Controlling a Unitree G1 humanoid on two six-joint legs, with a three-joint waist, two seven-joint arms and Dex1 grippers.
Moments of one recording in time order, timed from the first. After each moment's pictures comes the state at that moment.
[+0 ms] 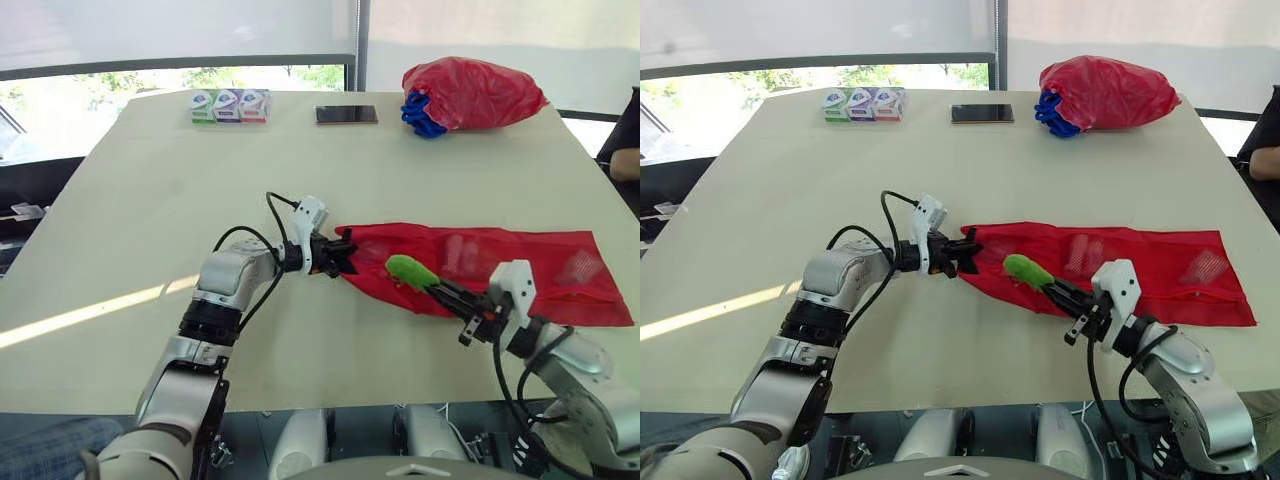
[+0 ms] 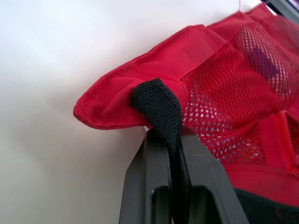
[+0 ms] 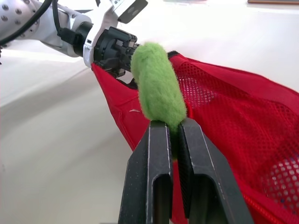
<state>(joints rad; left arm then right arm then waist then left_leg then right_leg) -0.61 0.44 -0.18 0.23 -0.41 0.72 -0.79 0.19 -0.47 -0.08 -0.61 0.52 0.50 0.66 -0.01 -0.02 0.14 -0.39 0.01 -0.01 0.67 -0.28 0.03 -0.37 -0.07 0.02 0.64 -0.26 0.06</state>
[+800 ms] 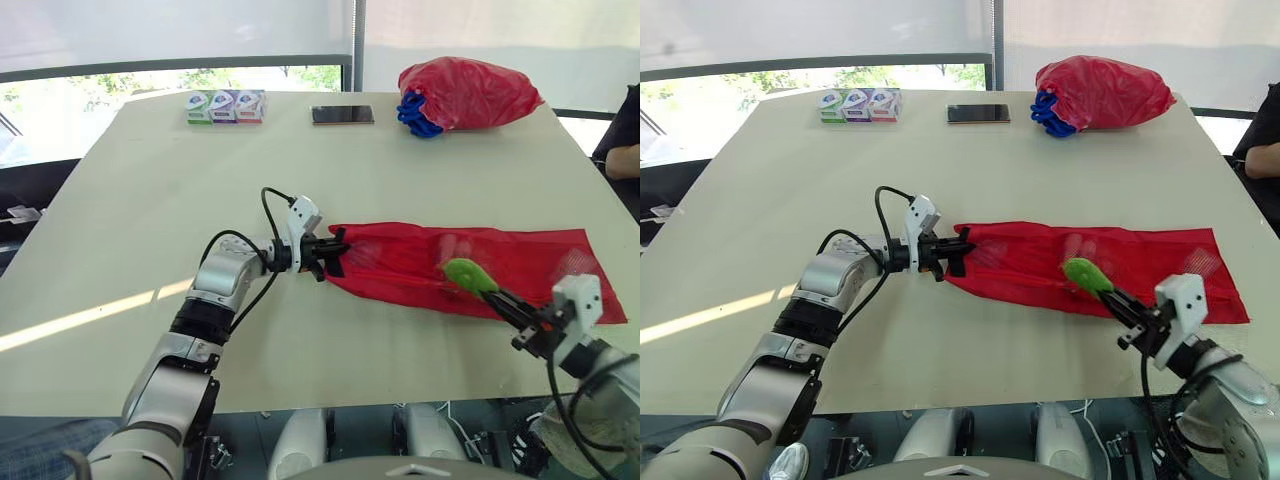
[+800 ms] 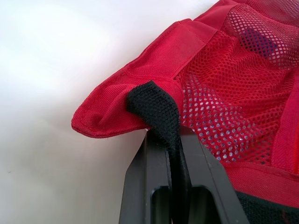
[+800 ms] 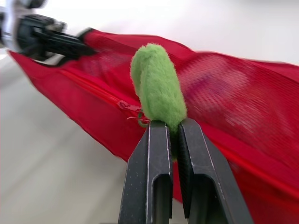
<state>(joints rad) -0.63 0.47 -0.20 0.36 -0.35 0.53 -0.92 0.35 -0.51 -0.36 -0.57 0.61 0.49 0.63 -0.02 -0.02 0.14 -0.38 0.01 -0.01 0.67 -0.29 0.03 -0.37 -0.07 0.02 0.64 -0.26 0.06</state>
